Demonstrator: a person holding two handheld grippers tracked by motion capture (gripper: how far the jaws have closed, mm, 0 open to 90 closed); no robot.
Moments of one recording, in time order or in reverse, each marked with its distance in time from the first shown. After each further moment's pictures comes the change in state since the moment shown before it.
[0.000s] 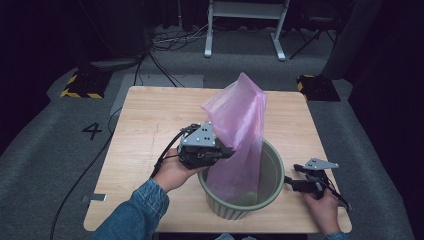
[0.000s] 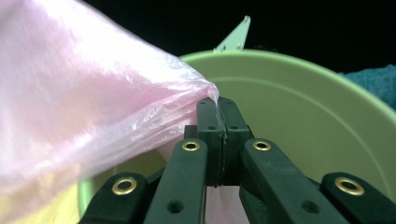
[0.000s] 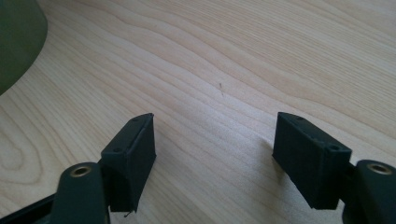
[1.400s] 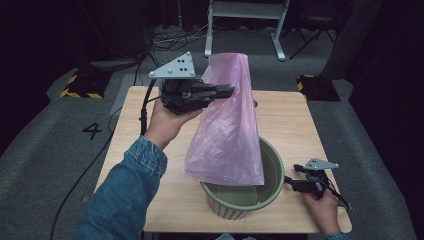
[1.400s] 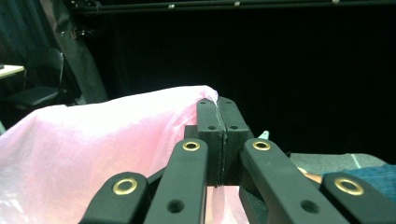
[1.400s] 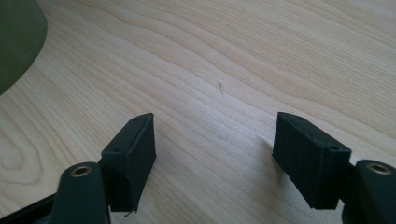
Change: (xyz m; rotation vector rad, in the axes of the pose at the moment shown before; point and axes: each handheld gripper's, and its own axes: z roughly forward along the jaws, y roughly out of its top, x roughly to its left) left arm 0.051 0.100 -0.067 -0.298 0.050 0.024; right arm 0.000 0.000 0.000 0.000 -0.002 0.001
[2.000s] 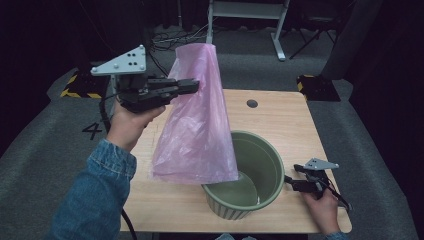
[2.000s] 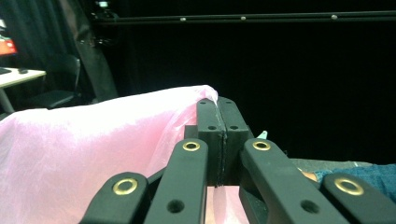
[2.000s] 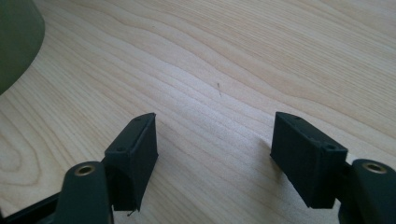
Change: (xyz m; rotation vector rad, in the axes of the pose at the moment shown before) left arm 0.004 0.006 -0.071 -0.048 0.007 -0.027; right arm 0.000 0.000 0.000 -0.001 -0.007 0.009
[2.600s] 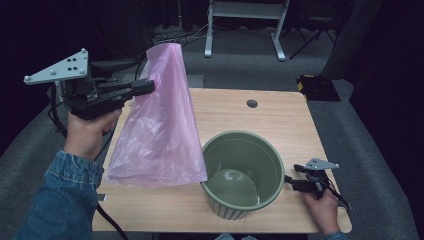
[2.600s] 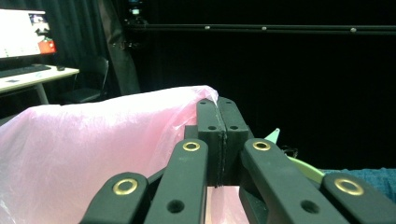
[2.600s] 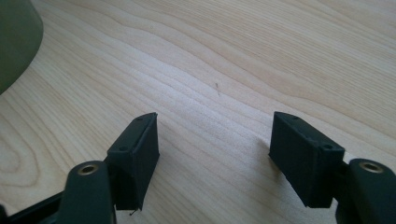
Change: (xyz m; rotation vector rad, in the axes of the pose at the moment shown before) left arm 0.004 -0.012 -0.081 -0.042 0.093 -0.031; right arm 0.000 0.000 0.000 -0.003 -0.005 0.001
